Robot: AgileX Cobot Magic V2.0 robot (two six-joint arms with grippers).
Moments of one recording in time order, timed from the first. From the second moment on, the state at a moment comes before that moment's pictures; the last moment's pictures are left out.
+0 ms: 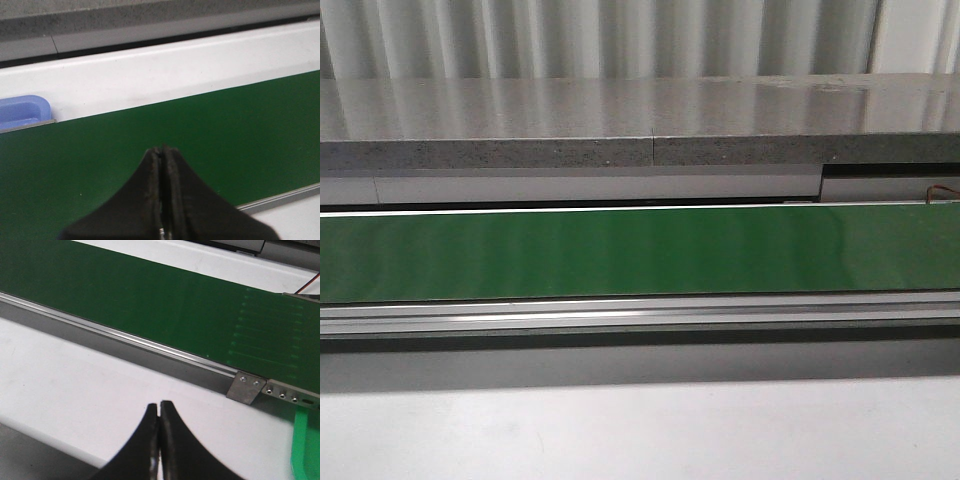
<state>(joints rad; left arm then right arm) -0.15 0.85 -0.60 -0.33 0.39 0.33 0.35 0.34 -0.48 0.06 0.76 0.00</state>
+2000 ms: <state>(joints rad) -0.04 0.00 0.00 0.04 0.16 0.01 0.35 0.34 -0.48 0.06 0.76 0.00</state>
